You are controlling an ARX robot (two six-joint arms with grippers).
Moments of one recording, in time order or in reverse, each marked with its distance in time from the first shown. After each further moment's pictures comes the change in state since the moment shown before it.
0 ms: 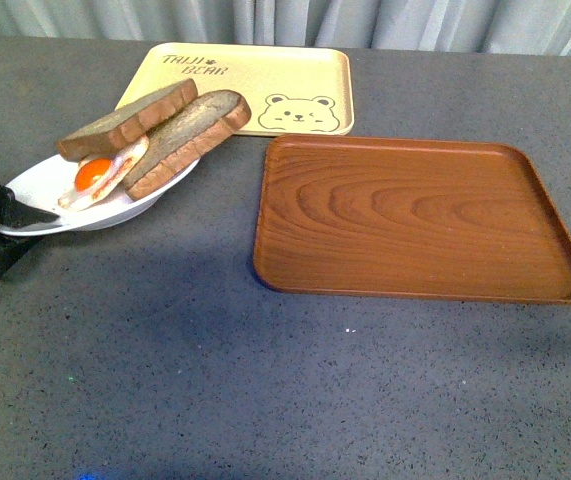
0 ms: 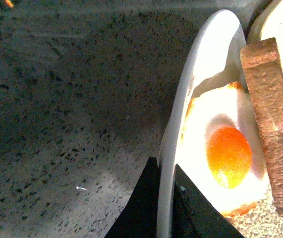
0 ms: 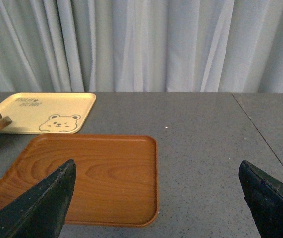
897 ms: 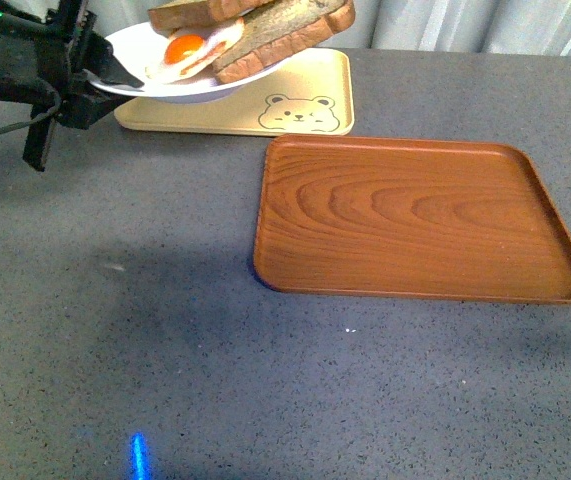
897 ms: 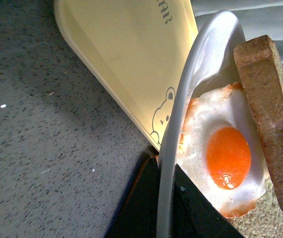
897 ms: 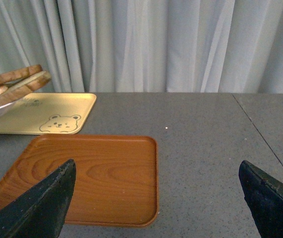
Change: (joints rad) left arm -0.152 0.044 0.476 -0.290 0.018 0.148; right arm 0.000 0.000 0.000 0.000 0.000 0.000
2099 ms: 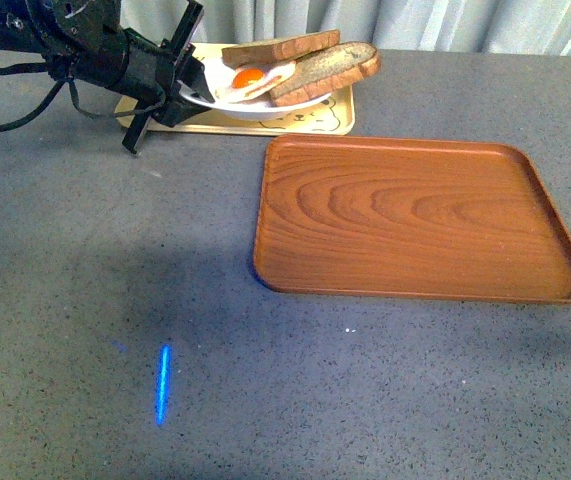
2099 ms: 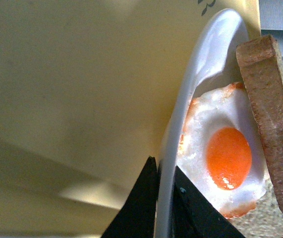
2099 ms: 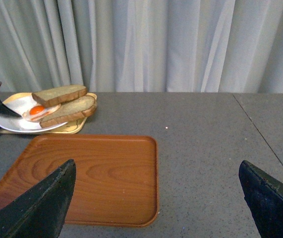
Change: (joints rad) left arm -0.060 0.494 0.756 -0.407 0.028 0.053; right arm 0.000 0.000 0.000 0.000 0.000 0.000
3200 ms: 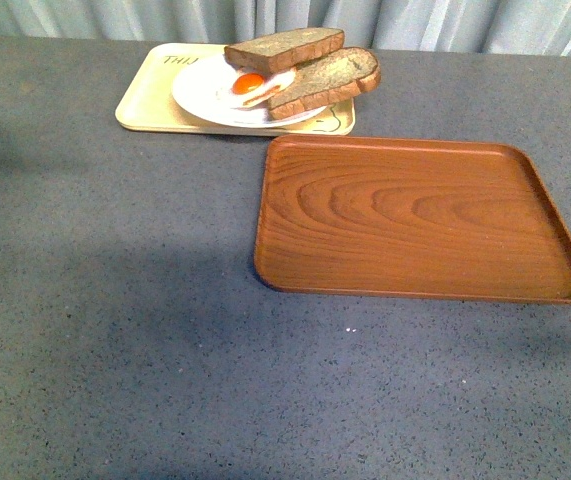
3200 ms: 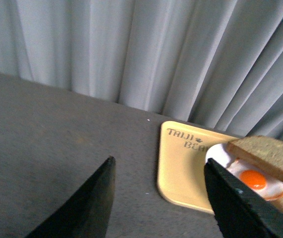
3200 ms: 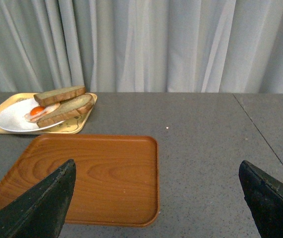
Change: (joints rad) left arm 0.158 -0.796 -1.403 1.262 -0.415 0.948; right arm 0.000 0.000 0.000 0.000 0.000 0.000
